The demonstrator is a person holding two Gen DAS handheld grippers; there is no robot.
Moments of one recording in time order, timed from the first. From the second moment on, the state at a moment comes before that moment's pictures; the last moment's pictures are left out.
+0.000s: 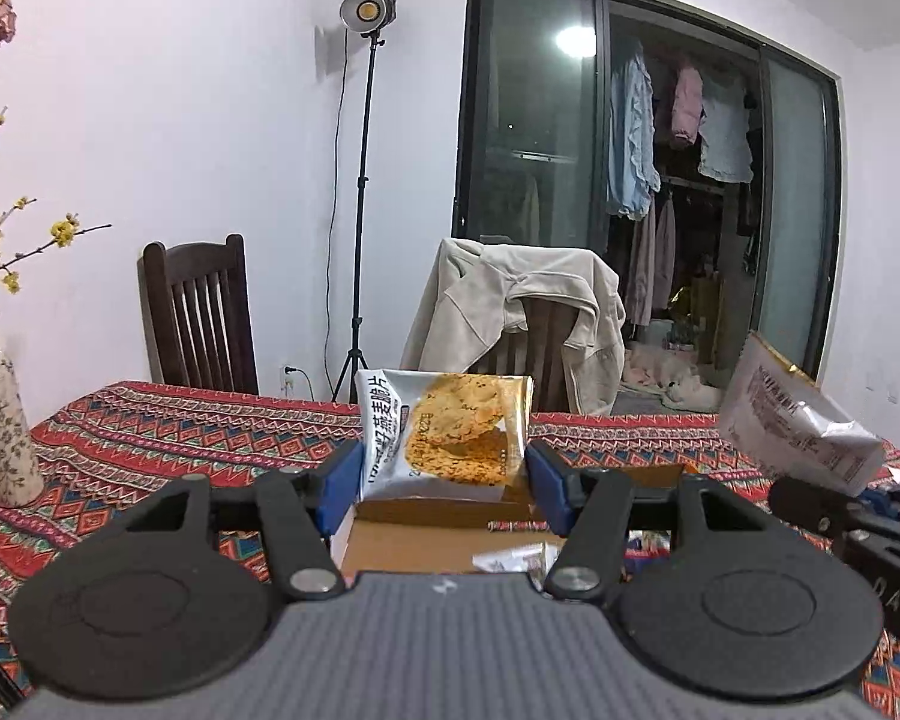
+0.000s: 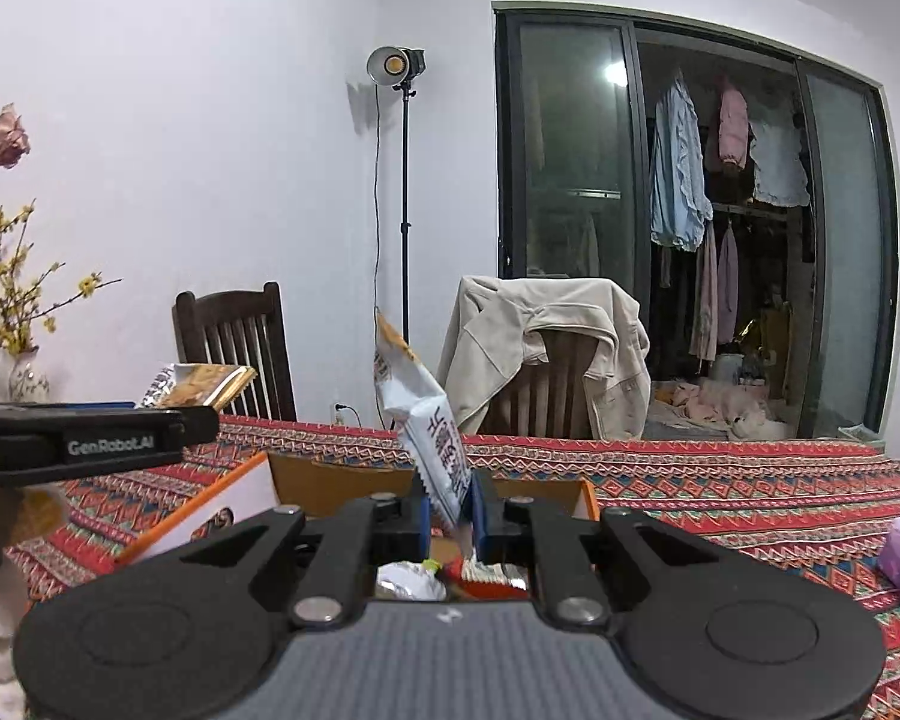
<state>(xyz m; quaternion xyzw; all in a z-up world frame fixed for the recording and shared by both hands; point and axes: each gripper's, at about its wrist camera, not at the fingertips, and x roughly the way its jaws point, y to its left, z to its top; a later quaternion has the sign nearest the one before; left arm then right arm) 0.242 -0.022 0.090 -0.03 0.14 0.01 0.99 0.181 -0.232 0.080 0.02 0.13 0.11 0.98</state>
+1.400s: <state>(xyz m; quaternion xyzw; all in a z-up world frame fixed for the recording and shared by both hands) 0.285 -0.003 0.038 -0.06 0.18 0.02 0.98 0.229 -0.236 0.021 0.04 0.19 0.10 0.98</state>
